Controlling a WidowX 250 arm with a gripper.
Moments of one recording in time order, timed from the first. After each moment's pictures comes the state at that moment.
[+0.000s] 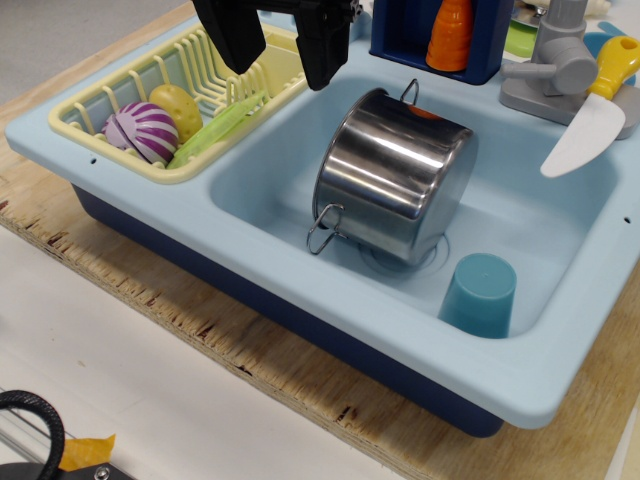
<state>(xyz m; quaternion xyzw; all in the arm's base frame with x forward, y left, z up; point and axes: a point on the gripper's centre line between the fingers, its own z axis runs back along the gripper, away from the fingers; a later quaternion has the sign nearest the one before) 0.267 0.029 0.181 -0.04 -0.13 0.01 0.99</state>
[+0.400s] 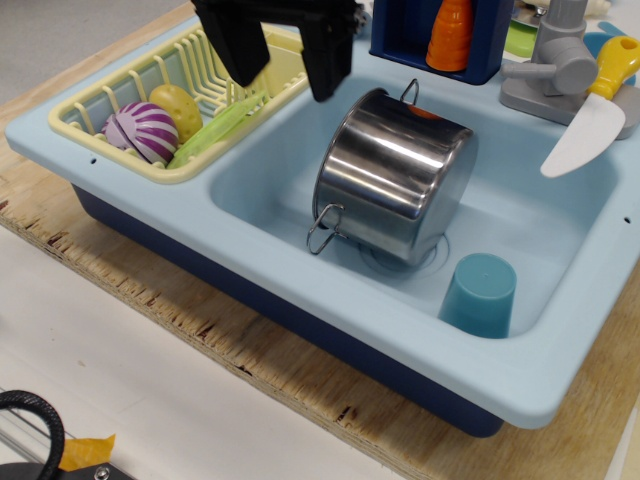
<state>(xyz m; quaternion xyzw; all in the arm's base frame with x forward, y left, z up) 0.266 0.022 0.172 -0.07 -0.12 0.01 0.99</state>
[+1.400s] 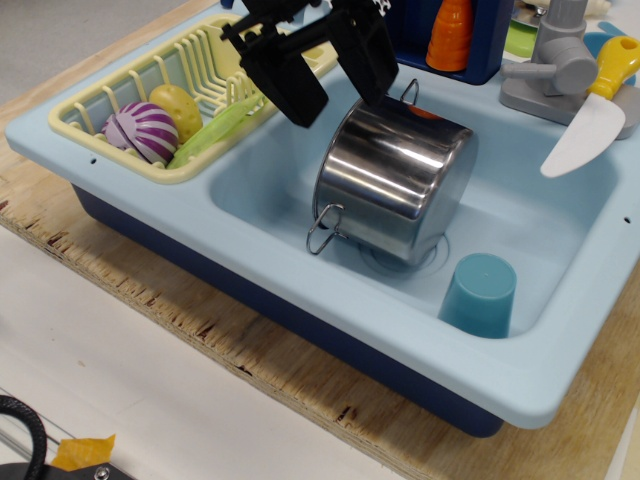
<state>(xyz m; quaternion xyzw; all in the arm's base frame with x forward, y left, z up) 0.274 0.000 0.157 -0.28 -0.10 0.03 0.95</state>
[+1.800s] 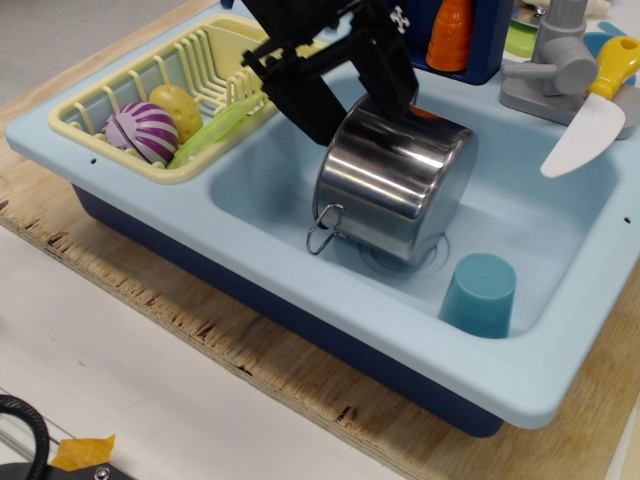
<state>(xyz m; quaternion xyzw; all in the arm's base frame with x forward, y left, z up) 0.278 -0.015 0.146 -0.31 -0.09 0.04 0.95</state>
